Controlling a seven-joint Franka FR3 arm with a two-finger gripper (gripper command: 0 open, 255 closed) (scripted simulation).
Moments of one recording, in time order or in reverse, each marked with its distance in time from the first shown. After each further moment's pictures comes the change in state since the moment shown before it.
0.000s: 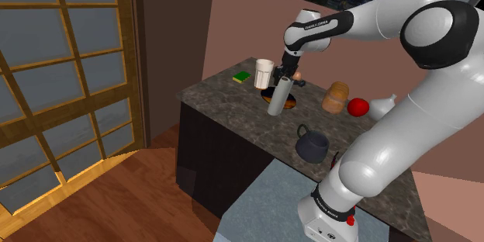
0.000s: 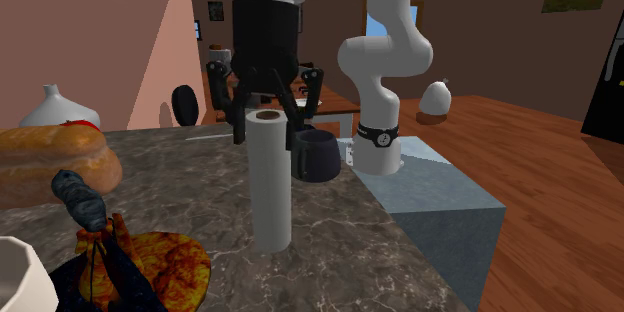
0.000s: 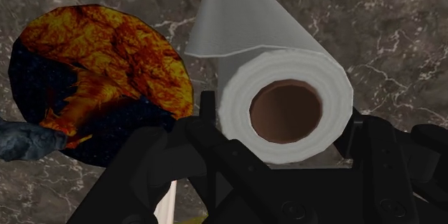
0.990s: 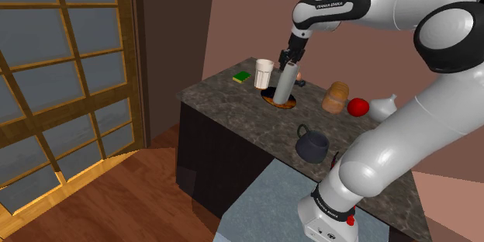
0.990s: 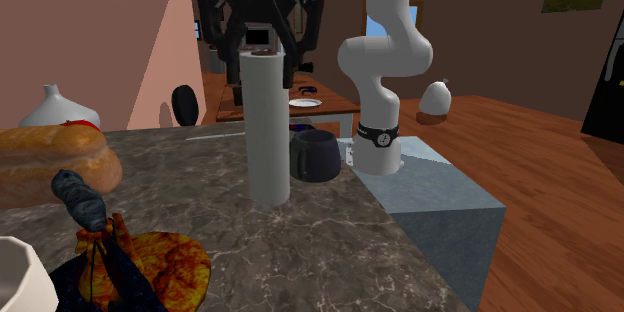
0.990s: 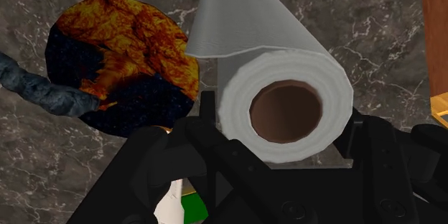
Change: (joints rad) arm 0.002 -0.067 0.017 0.142 -0.020 -0.204 0.011
